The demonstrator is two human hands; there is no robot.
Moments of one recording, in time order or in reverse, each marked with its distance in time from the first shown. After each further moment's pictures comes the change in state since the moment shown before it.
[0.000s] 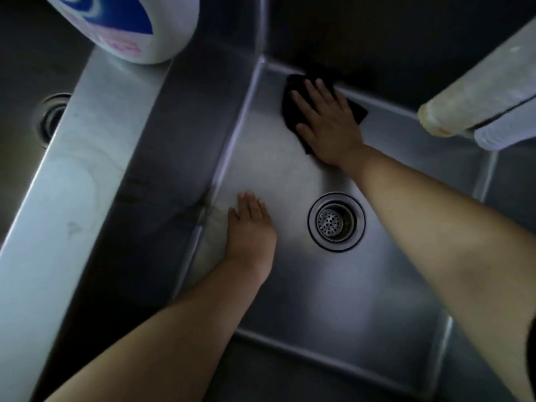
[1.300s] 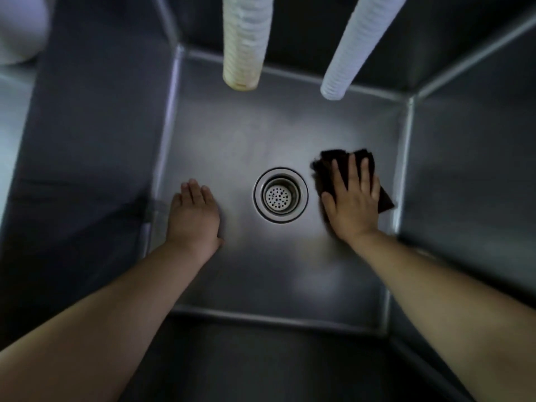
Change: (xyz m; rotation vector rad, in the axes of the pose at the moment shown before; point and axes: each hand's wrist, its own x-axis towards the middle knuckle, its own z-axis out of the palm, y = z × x) left_hand -0.014 0.003 -0.015 0.224 -0.015 0.021; right_hand -0.237 0.035 0.040 -0.007 0.009 0.524
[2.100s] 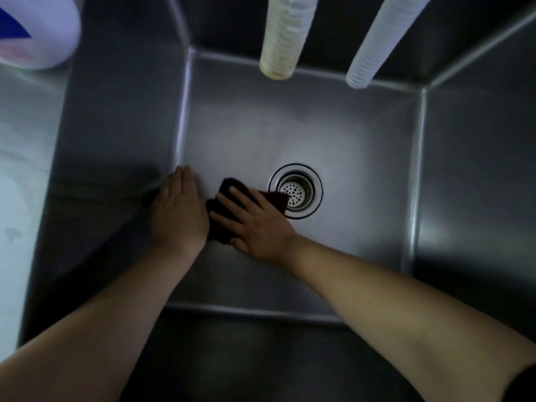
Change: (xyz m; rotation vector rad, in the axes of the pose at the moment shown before) left_hand 0.004 -0.044 0.021 -0.480 0.463 -0.141; right_hand -0.021 -0.160 0.024 0.025 -0.030 -0.857
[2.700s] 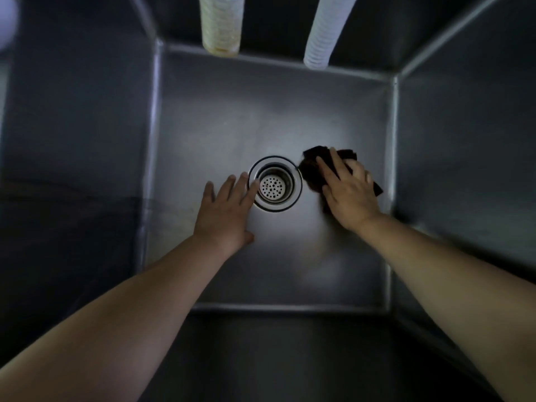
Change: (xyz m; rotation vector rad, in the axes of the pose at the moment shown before) left_hand -0.008 0.073 0.032 0.279 -0.360 0.457; right_hand -0.119 0.109 -0.041 0.016 0.062 0.728
